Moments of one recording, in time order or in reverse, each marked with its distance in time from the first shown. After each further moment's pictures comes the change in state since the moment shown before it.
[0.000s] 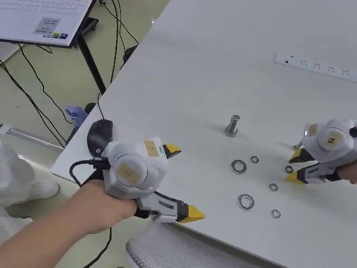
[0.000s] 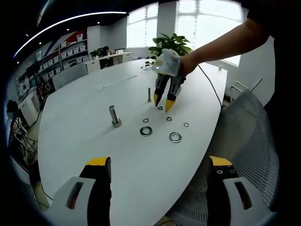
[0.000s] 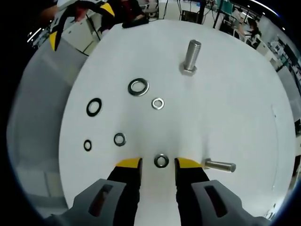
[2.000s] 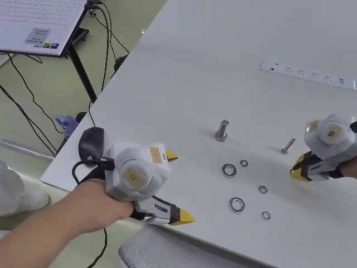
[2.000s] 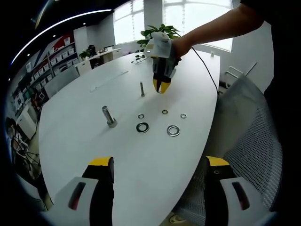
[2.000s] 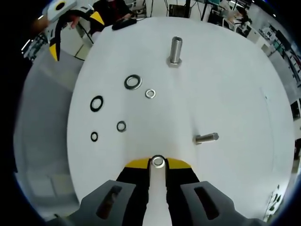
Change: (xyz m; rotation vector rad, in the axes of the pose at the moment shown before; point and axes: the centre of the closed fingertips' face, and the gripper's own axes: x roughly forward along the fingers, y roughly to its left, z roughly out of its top) left arm 0.006 -0.003 -0.003 0.112 0.081 -0.027; right arm -0.037 -0.004 -0.022 0.112 0.053 -0.023
